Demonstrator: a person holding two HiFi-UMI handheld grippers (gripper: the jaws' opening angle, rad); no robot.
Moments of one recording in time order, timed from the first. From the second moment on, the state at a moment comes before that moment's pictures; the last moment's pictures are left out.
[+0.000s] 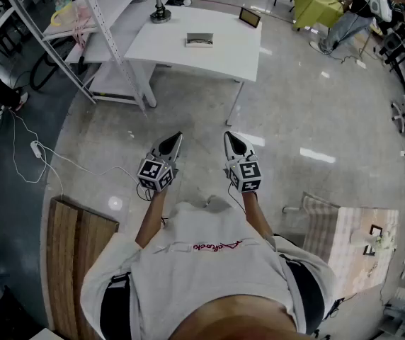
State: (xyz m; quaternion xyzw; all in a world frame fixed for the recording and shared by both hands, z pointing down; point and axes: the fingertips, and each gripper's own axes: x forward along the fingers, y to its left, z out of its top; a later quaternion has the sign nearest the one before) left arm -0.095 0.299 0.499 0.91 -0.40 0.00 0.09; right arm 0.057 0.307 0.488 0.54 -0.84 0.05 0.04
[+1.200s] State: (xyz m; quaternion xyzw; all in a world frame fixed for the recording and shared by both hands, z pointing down) left arm -0.016 0.319 0.515 0.91 -0.40 0.01 0.10; right arm 0.104 0.313 0.494 0.48 -0.87 0.07 0.02
